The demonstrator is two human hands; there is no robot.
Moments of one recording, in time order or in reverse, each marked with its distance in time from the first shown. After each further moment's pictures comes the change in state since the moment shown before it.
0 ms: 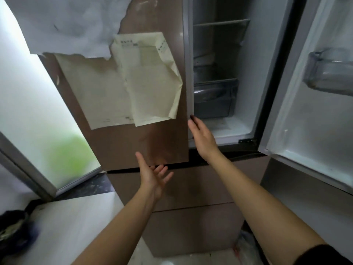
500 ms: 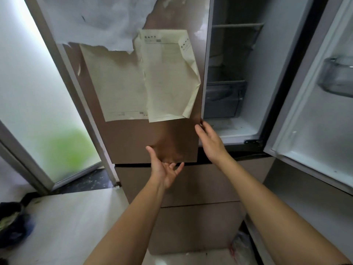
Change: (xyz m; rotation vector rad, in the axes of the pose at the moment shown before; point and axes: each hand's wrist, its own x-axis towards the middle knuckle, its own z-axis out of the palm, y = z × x) left_hand 0.010 0.004 0.001 -0.065 -0.210 -0.055; right_hand -0.023 -0.004 0.011 -0.055 -0.054 0.027
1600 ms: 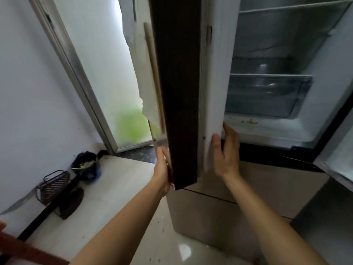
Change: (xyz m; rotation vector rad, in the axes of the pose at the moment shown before) left_hand -0.093 -0.014 -0.044 0.421 0.436 0.273; right_hand -0.041 0.048 0.028 -0.018 0.079 -0.383
